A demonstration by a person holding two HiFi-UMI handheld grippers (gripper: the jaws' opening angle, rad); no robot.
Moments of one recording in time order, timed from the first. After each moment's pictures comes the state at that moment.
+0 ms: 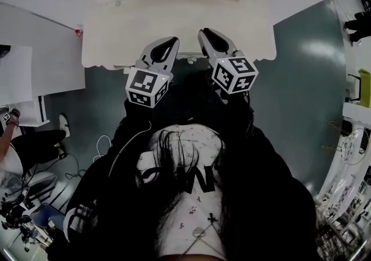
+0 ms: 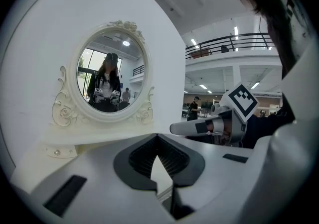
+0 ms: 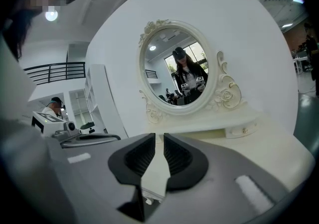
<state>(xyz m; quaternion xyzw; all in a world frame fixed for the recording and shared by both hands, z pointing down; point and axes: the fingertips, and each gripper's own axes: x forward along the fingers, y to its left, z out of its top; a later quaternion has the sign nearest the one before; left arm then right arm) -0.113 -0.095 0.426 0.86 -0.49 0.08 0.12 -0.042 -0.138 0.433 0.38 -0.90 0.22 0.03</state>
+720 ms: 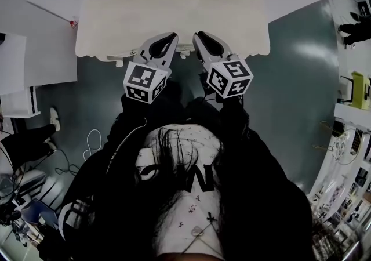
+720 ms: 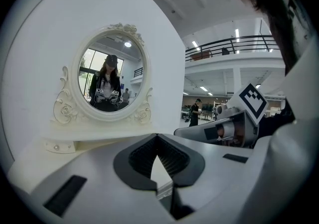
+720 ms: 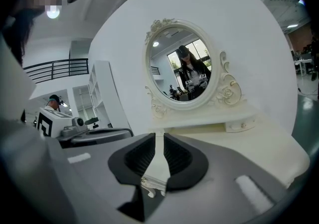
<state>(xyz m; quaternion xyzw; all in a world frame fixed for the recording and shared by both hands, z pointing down) -0.091 -0.065 0.419 0.86 -0.49 0.07 0.12 -0.030 -0.086 0.426 0.37 -0.90 0.22 0.05</state>
